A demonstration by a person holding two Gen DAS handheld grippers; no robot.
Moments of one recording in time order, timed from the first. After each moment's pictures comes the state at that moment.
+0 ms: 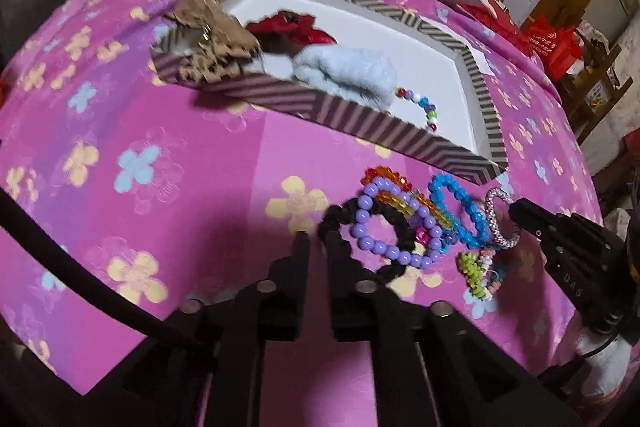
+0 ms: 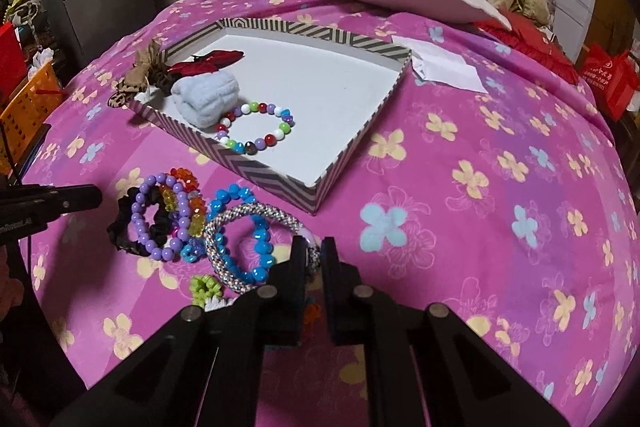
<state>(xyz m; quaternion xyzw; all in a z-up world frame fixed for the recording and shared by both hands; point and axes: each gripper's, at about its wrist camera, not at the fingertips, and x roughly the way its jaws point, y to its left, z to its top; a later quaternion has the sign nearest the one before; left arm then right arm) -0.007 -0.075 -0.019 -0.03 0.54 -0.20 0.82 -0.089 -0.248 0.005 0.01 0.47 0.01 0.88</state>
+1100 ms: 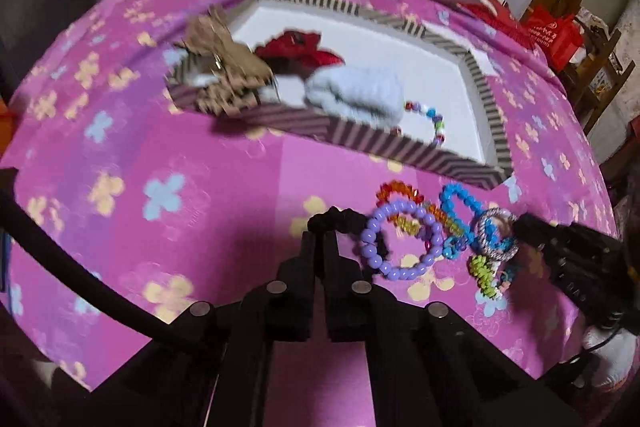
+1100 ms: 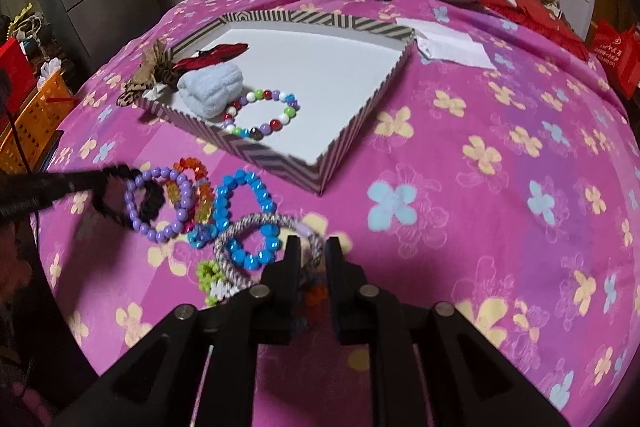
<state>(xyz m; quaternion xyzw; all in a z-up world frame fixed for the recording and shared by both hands) -0.003 -0.065 0.006 0.01 0.52 -0.19 0.83 -0.093 -0.257 -0.006 0.05 0.49 0.04 0.87</state>
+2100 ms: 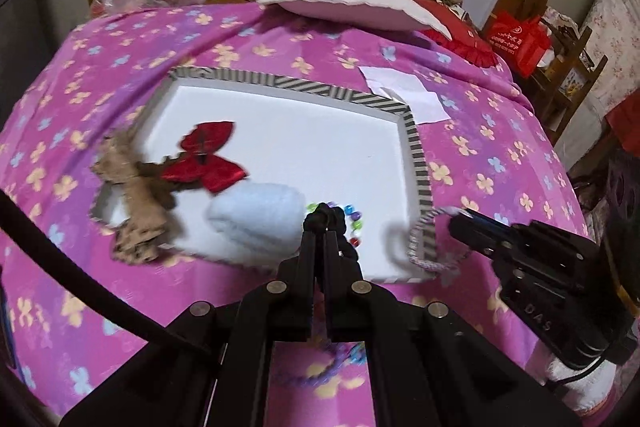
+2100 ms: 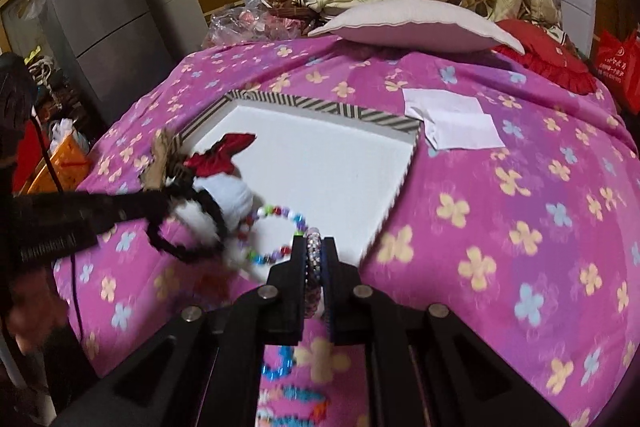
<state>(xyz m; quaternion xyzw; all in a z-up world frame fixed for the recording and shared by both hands) 0.056 -0.161 0.050 0.02 0.49 -0.25 0.83 -0.019 -0.278 0.056 0.09 0.42 0.05 0.90</state>
